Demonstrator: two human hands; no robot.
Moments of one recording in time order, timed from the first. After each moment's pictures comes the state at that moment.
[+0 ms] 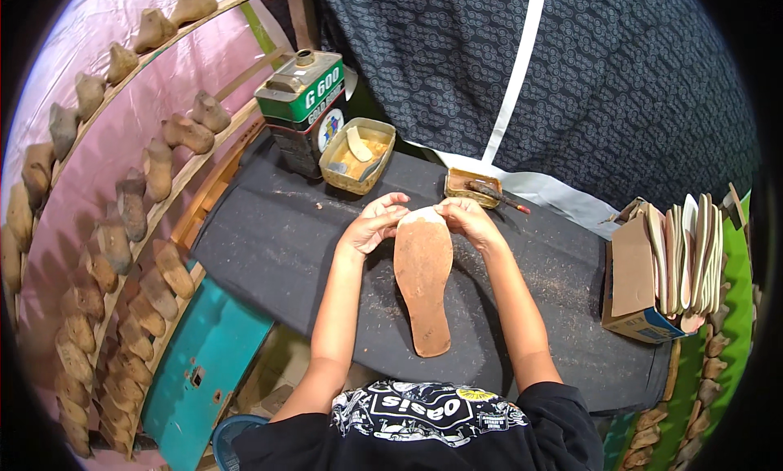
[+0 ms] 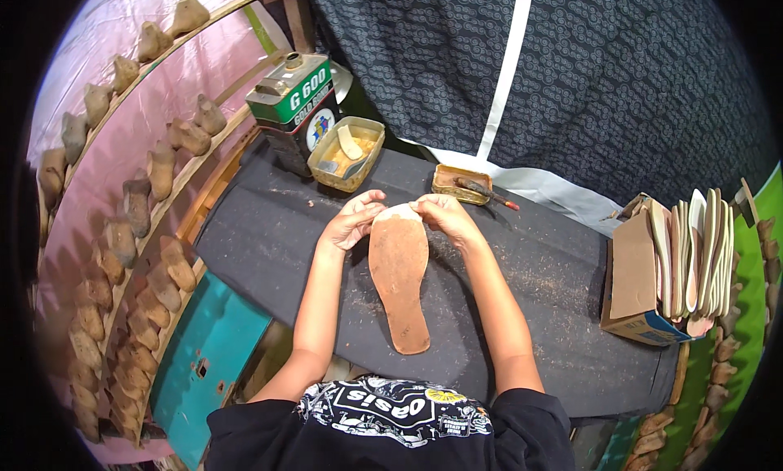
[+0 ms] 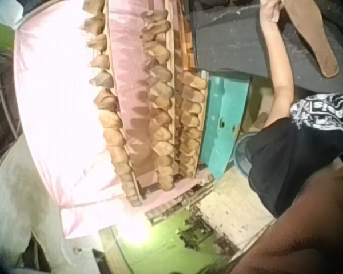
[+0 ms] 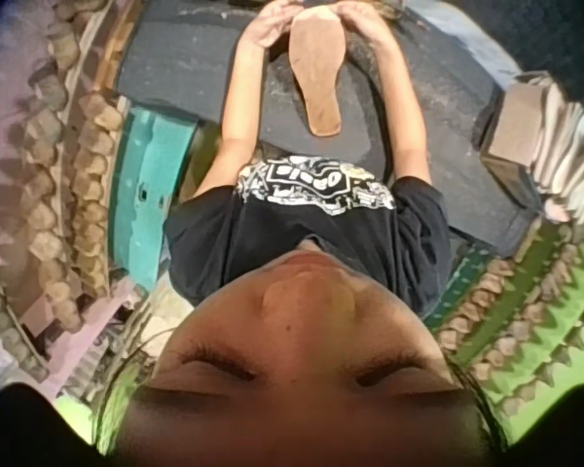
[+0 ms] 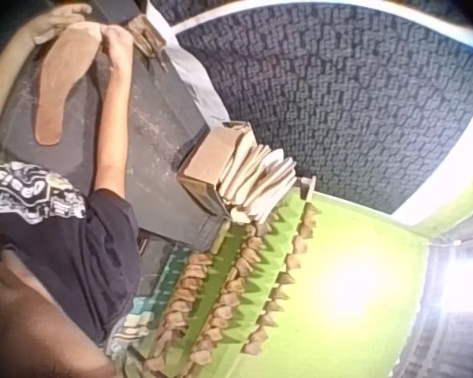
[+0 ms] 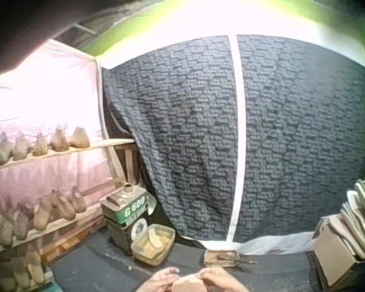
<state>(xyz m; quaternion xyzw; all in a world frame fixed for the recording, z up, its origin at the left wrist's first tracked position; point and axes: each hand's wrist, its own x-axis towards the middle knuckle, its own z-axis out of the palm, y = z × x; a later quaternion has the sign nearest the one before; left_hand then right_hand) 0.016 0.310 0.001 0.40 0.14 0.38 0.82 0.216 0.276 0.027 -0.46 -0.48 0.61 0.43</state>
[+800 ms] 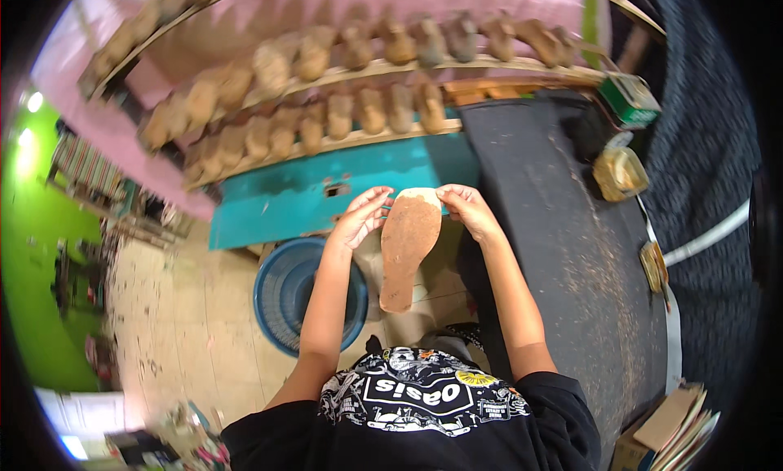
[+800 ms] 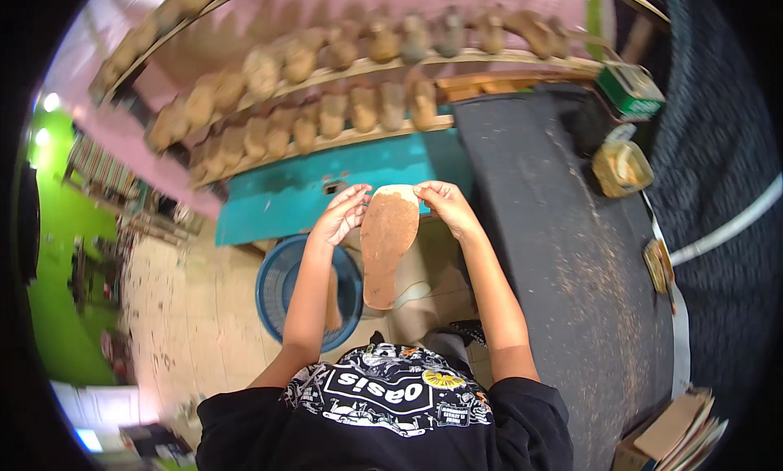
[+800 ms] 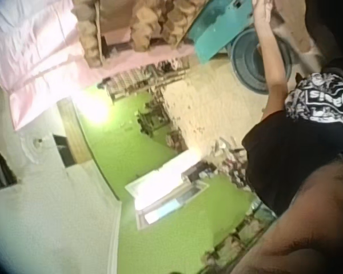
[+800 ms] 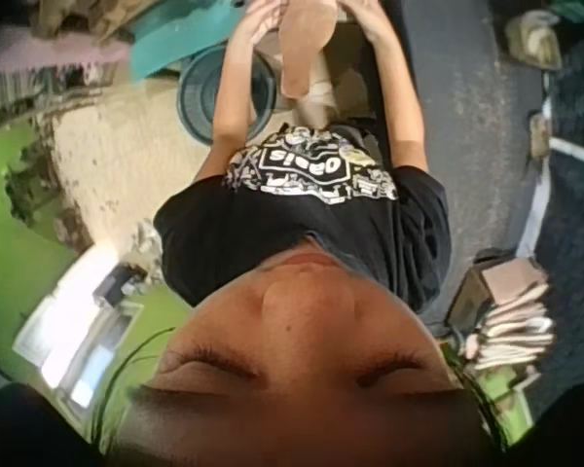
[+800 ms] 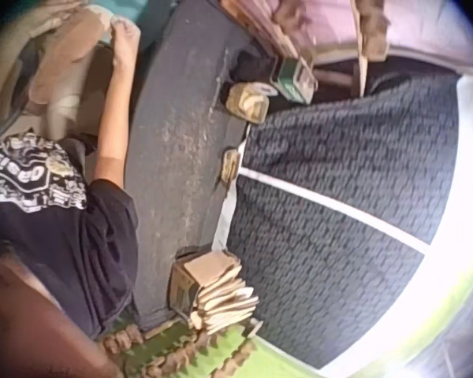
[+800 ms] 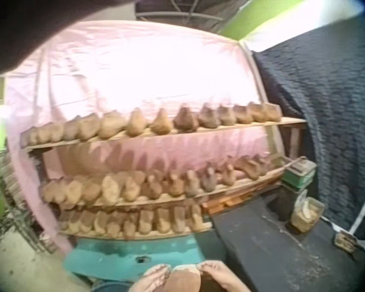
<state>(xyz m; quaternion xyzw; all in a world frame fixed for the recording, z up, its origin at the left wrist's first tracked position) -0.306 -0.040 -0.030 0.22 0.42 0.71 0.53 -0.155 0.125 -0.017 -0.19 -0.60 0.77 0.13</state>
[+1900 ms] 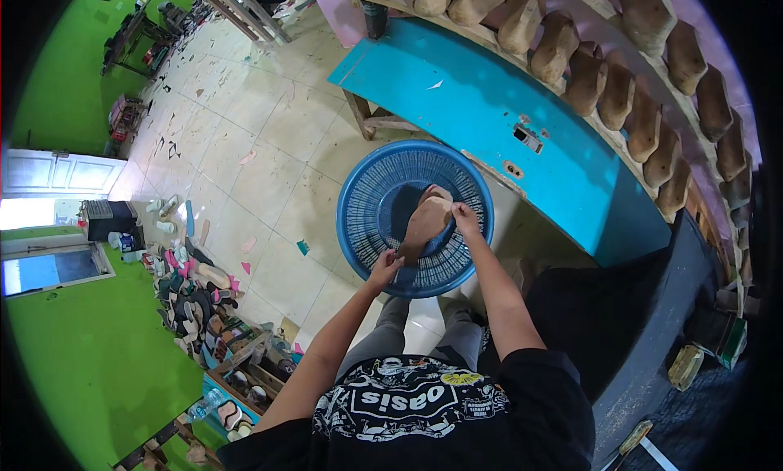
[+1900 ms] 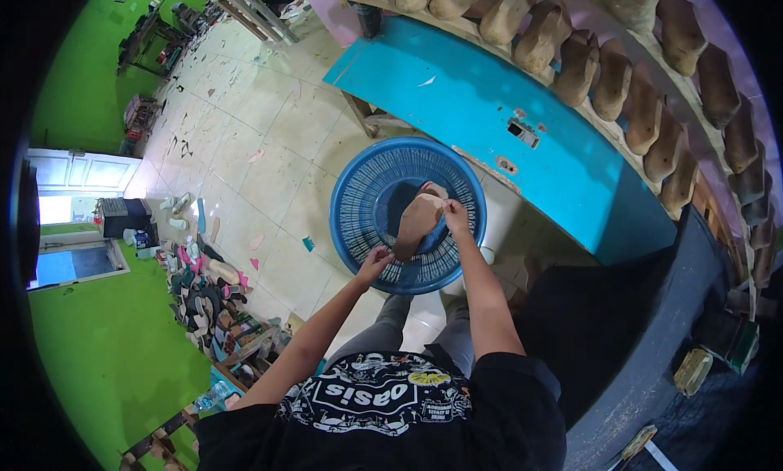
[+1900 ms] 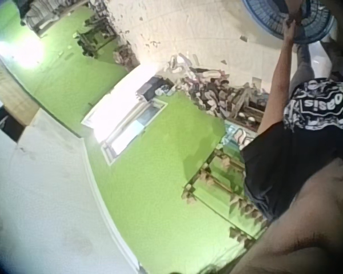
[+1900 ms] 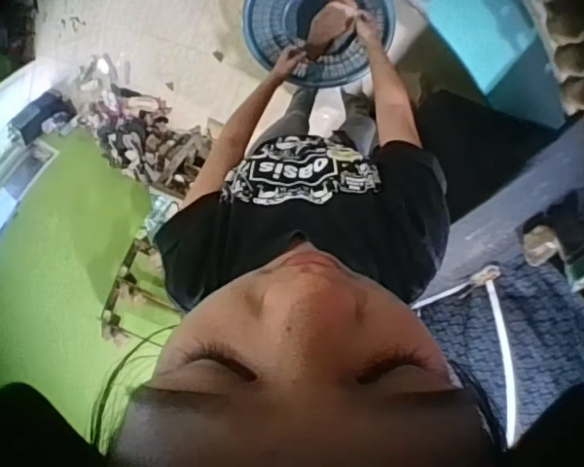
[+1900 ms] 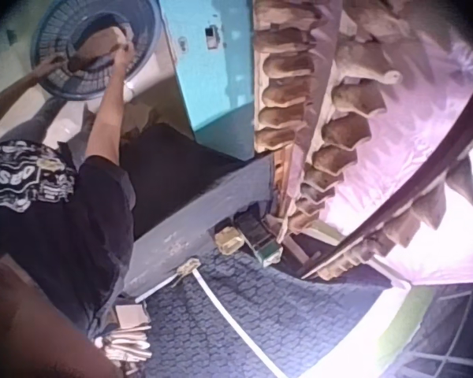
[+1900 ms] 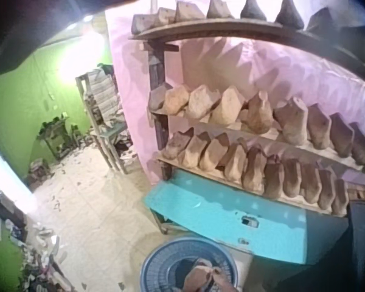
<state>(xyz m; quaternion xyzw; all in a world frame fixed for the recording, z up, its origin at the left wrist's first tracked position) -0.233 -0.346 -0.360 -0.20 0.66 0.67 0.29 -0.338 -0.118 -0.381 -0.24 -0.73 0.62 -0.15</state>
